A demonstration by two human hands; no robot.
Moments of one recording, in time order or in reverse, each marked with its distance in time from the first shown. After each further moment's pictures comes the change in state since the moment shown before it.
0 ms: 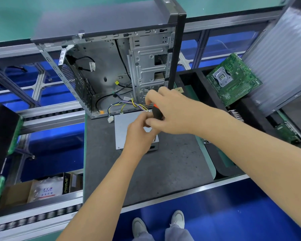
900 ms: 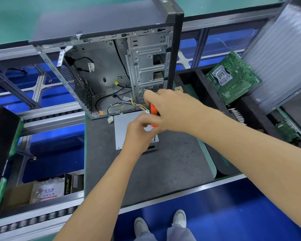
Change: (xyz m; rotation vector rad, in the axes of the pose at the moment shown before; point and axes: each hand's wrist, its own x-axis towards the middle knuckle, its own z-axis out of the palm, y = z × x) left_hand 0.004 -0.005 -0.001 0.061 -0.034 -0.031; right_hand 0.007 0.000 0.004 -0.185 0.064 0.000
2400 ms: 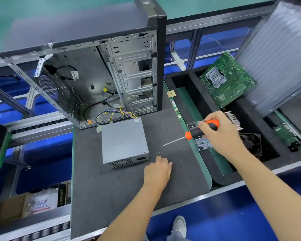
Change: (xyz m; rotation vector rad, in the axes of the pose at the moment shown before) left_hand -0.047 -0.087 0.130 1.037 -0.352 -0.010; right_hand -0.087 0.134 0.103 0.837 0.424 0.759
